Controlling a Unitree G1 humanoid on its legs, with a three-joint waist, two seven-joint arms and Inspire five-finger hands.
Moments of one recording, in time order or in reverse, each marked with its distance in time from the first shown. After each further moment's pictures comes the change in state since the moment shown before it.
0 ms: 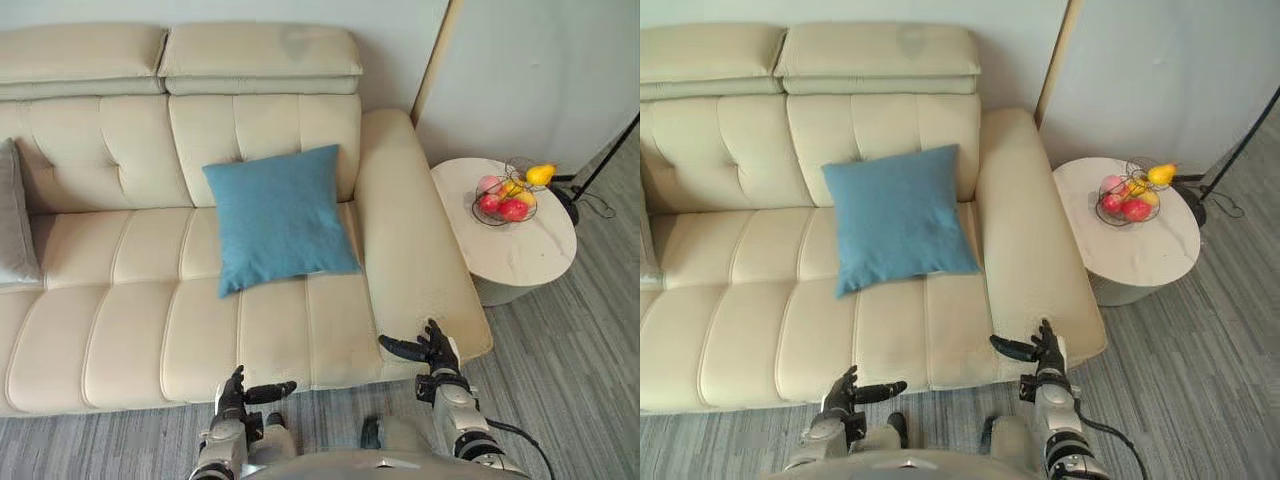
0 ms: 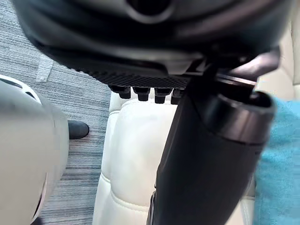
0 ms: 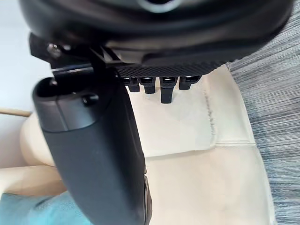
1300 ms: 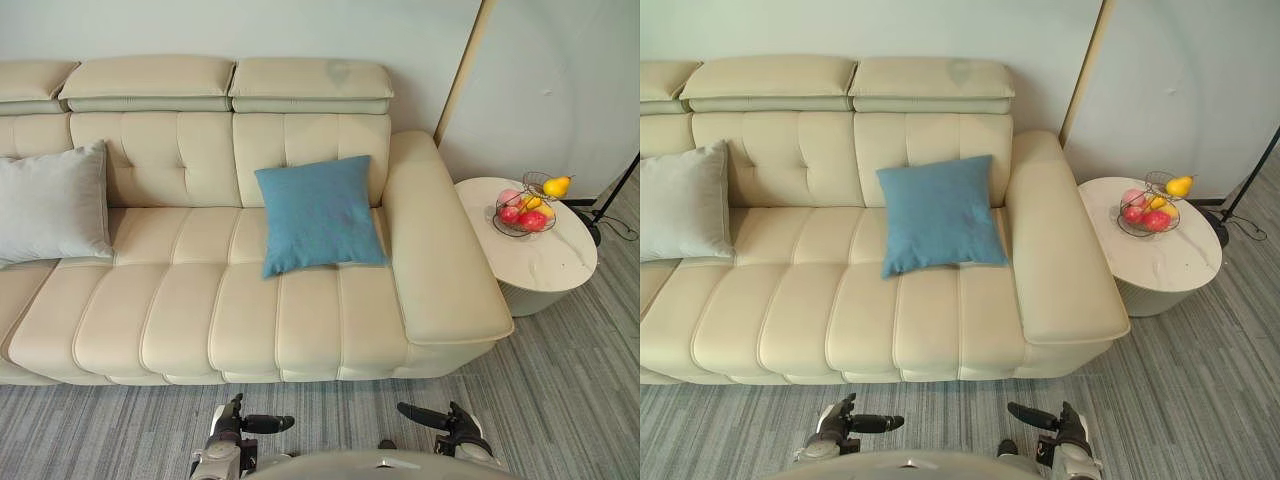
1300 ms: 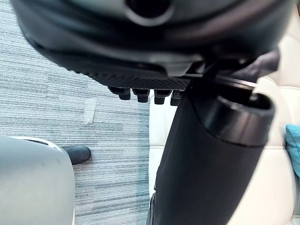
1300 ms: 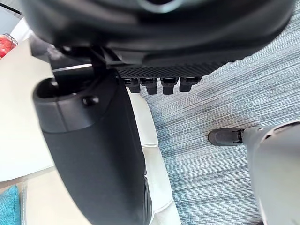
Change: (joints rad) left arm 0.026 0.047 -0.033 0.101 0.098 0.024 -0.024; right arm 0.097 -0.040 -0.121 0.232 0.023 0.075 0.002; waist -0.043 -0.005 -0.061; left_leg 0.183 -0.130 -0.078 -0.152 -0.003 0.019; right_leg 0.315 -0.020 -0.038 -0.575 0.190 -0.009
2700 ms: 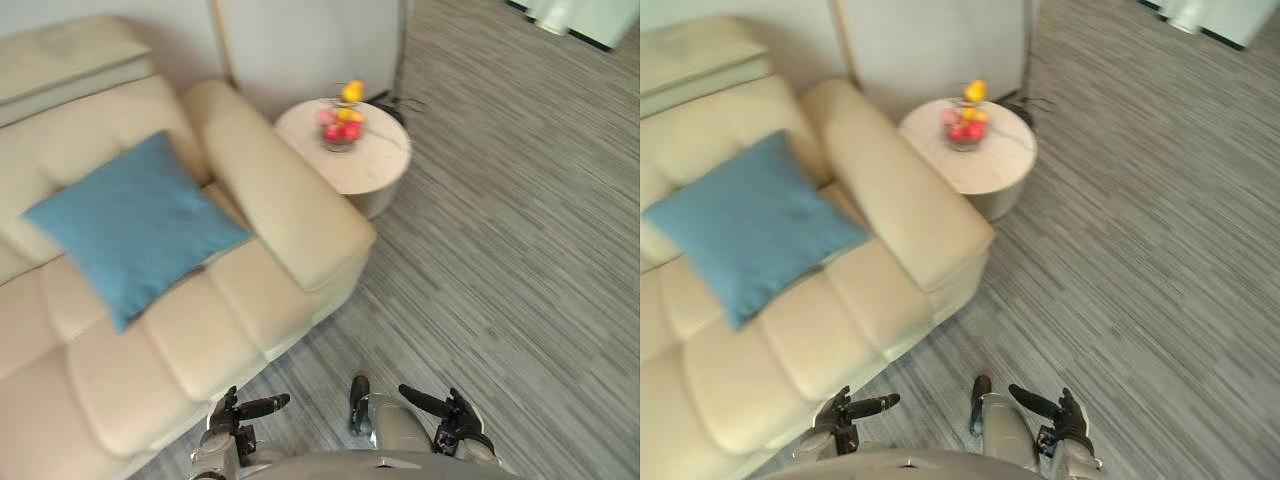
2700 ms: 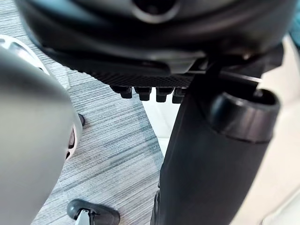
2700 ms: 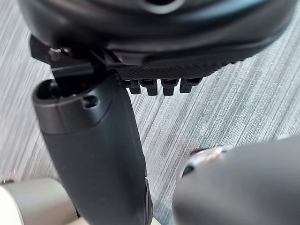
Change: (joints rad) left arm -0.033 -0.051 0.141 -0.023 -0.078 0.001 -0.046; right arm 0.058 0.031 -0.029 -0.177 0.095 0.006 0.042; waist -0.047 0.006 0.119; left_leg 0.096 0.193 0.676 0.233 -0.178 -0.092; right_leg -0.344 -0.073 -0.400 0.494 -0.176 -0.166
